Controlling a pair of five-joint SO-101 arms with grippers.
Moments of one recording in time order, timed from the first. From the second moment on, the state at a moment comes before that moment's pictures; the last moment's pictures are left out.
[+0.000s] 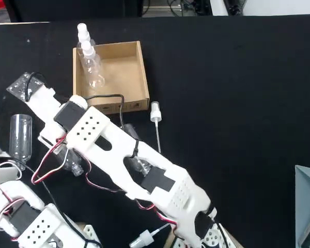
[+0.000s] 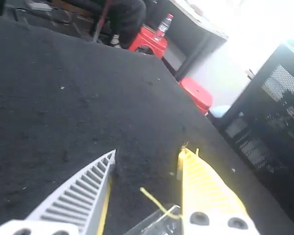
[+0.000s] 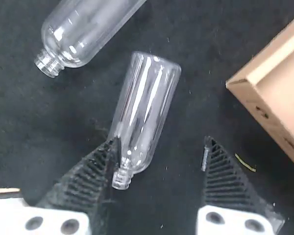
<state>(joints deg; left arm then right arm) -56.0 -103.4 96.0 25.1 29.5 -57.7 33.3 -40.3 83.3 -5.0</state>
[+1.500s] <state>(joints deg) -63.0 -103.4 96.0 25.1 34.7 -59.7 49.8 -41.5 76.0 -5.0</state>
